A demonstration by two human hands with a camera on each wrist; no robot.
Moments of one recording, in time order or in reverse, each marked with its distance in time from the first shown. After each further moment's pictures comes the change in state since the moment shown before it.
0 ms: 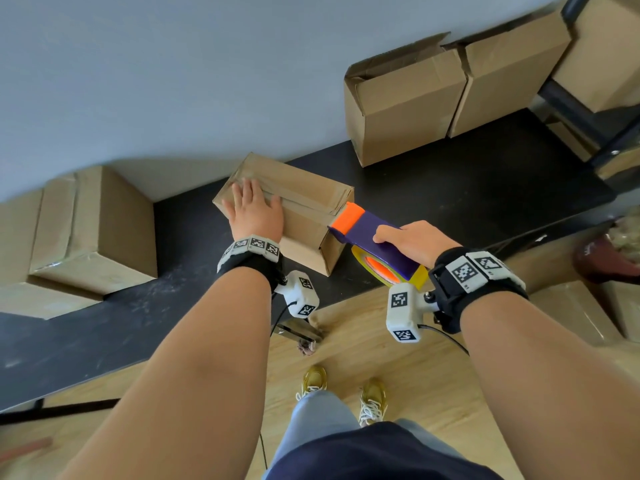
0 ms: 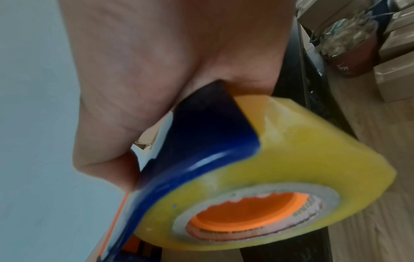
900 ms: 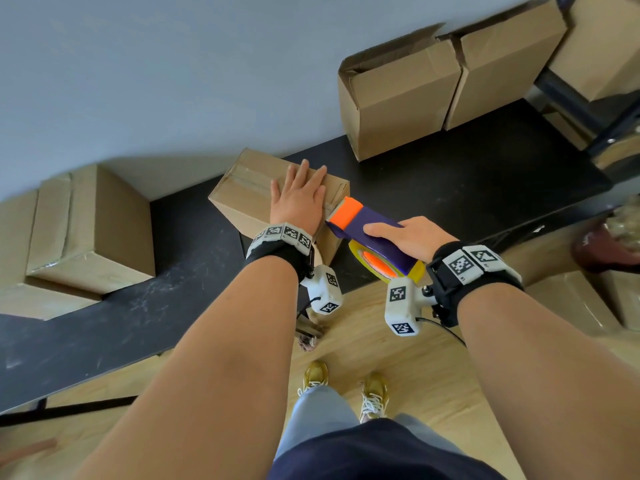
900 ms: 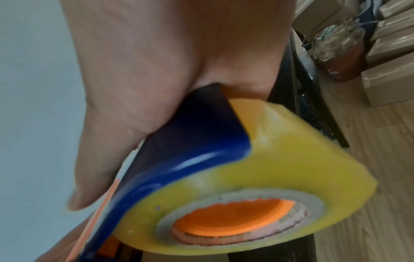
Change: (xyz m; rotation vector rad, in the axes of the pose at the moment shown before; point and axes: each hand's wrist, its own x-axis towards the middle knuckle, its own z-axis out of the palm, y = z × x) left_hand -0.015 0.060 0.008 0.015 -0.100 0.399; right_hand 0.014 0.019 0.004 0.066 -0.007 -0.052
